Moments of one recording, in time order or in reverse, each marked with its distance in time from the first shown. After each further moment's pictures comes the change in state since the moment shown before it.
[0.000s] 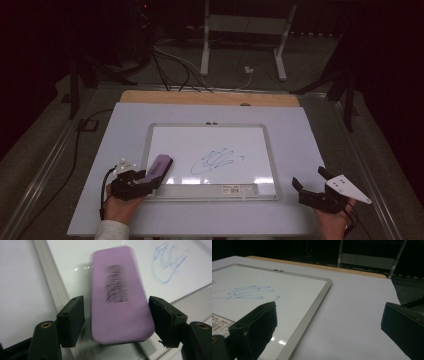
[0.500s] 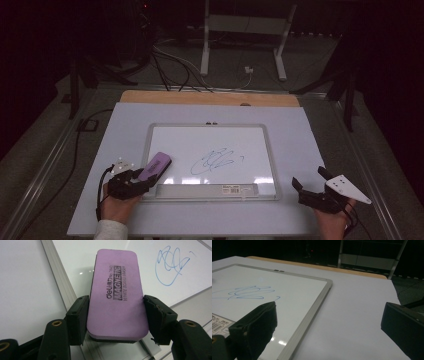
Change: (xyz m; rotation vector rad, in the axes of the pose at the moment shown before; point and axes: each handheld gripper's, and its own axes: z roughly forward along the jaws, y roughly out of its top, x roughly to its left) left arm 0.000 0.007 -0.011 -0.045 0.033 0.047; right arm 0.002 0.000 0.001 0.001 0.005 -0.007
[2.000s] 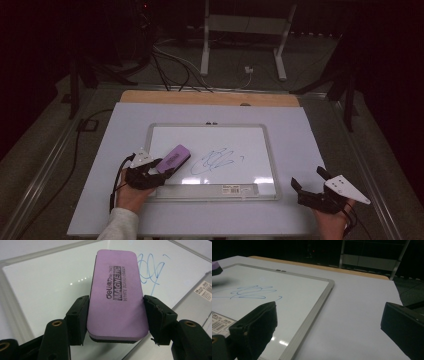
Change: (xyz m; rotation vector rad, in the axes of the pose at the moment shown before) left arm -0.025 0.028 0.033 -0.021 -0.119 0.193; right arm 0.002 0.000 0.000 -0.004 0.009 -0.004
